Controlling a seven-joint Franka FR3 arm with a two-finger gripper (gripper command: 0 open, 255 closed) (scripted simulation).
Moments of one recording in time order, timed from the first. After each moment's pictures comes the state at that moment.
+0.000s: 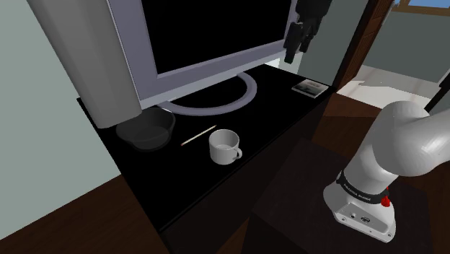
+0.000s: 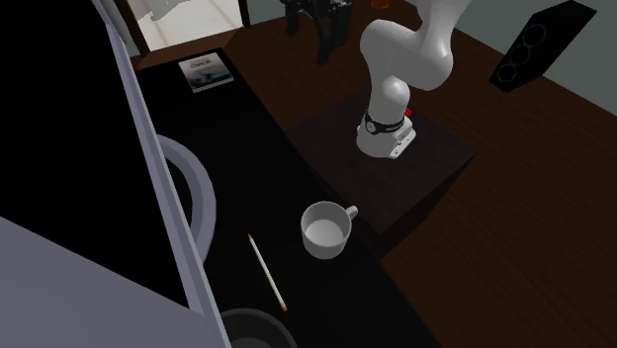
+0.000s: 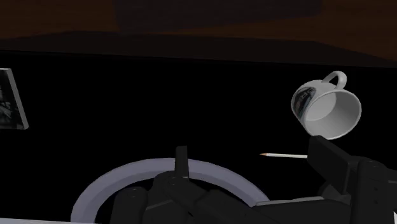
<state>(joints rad) 0.02 -0.83 0.06 -2.34 -0.09 1.60 0.11</state>
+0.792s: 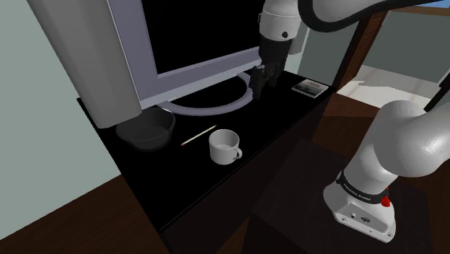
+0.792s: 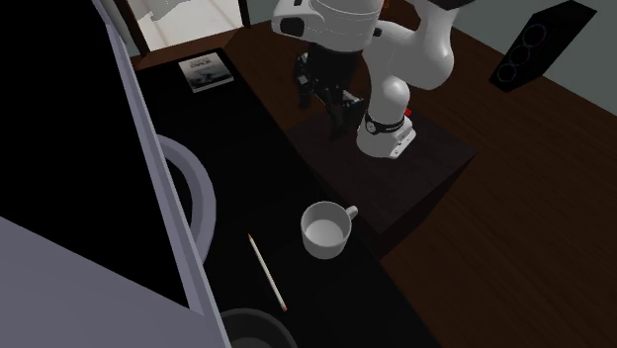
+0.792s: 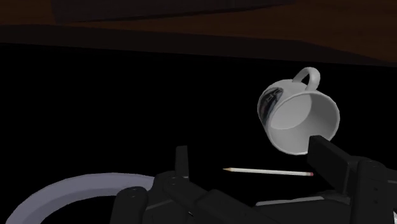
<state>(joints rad) 0.08 -0.68 0.19 -2.47 0.01 1.86 0.26</state>
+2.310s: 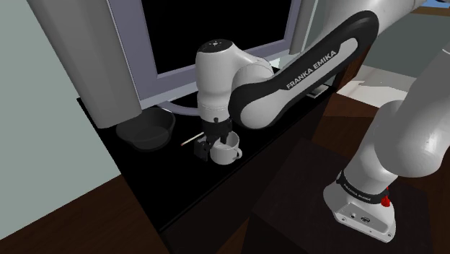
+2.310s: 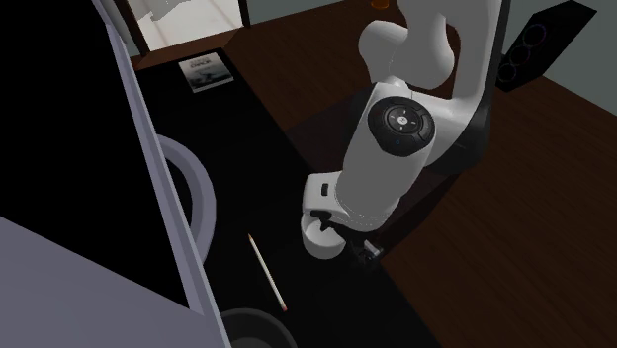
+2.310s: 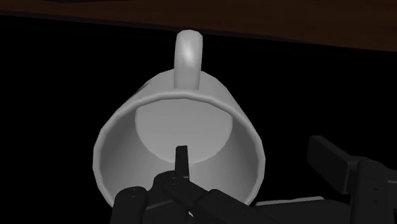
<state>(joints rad) 0.10 -0.09 0.46 -2.41 -0.07 2.37 0.61</state>
